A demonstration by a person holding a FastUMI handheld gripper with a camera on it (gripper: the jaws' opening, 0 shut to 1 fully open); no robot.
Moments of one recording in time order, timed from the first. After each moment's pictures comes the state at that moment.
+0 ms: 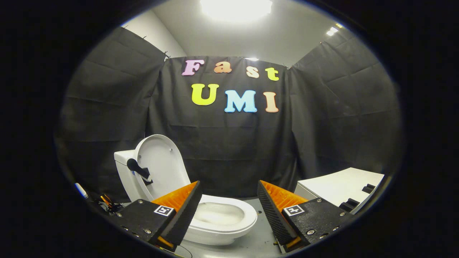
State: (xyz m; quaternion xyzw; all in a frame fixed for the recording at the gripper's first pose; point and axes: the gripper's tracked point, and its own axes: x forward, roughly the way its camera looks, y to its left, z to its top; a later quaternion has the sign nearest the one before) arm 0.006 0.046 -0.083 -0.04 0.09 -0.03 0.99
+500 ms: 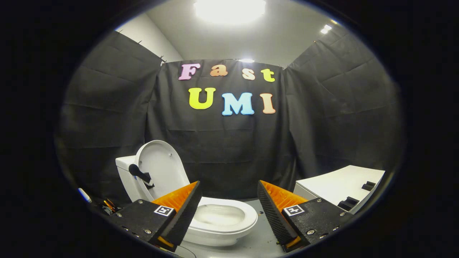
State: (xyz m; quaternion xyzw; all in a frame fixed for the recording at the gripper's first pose) arm -0.003 0.048 -0.066 -0.04 0.07 -0.03 1.00
